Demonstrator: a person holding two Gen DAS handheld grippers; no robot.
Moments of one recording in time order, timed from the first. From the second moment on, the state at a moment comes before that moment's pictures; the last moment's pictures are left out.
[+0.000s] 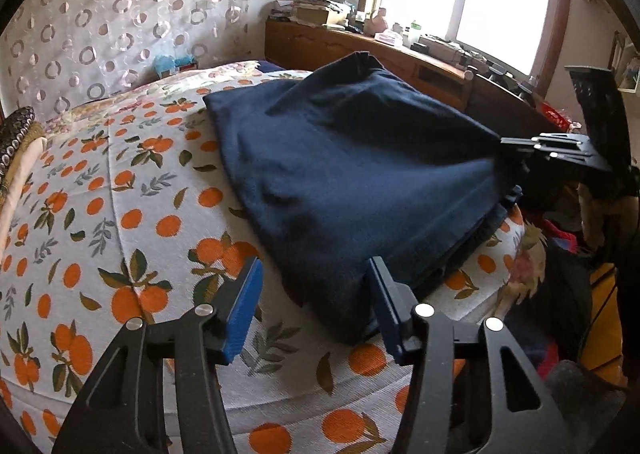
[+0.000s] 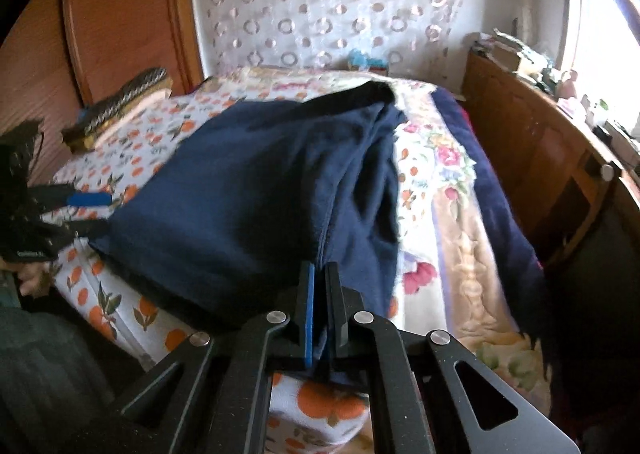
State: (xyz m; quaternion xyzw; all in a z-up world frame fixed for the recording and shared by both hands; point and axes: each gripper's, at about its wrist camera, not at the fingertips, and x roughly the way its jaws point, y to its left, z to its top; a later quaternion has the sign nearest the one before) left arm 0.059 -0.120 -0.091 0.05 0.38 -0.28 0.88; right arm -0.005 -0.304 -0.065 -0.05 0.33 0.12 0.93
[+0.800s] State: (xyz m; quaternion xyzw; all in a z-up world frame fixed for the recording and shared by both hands) left arm 0.065 -0.122 -0.054 0.01 0.37 -0.34 0.87; right arm -0.016 -0.259 -0.069 -0.08 0.31 0.15 0.94
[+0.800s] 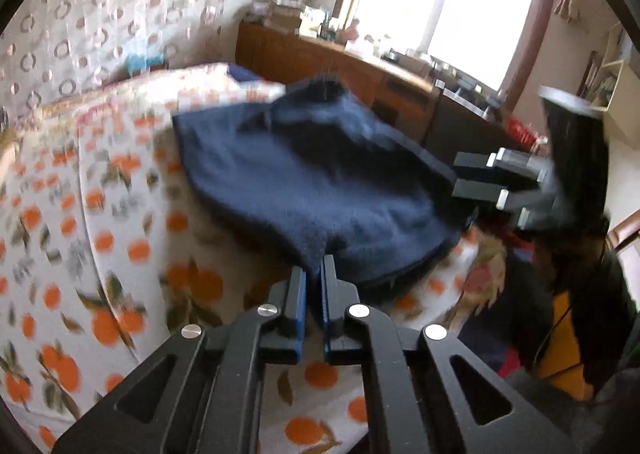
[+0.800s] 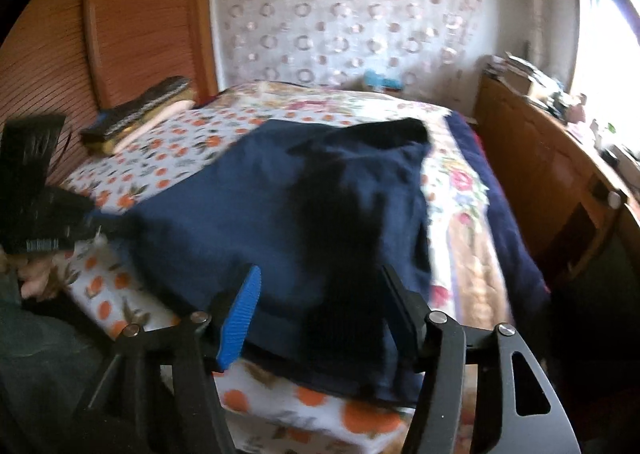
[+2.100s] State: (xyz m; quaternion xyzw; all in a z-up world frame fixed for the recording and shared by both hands) left arm 0.153 -0.122 0.011 0.04 0.30 -0.28 0.91; right arm 0.021 -0.228 -0.037 -0.12 0.24 0.11 0.96
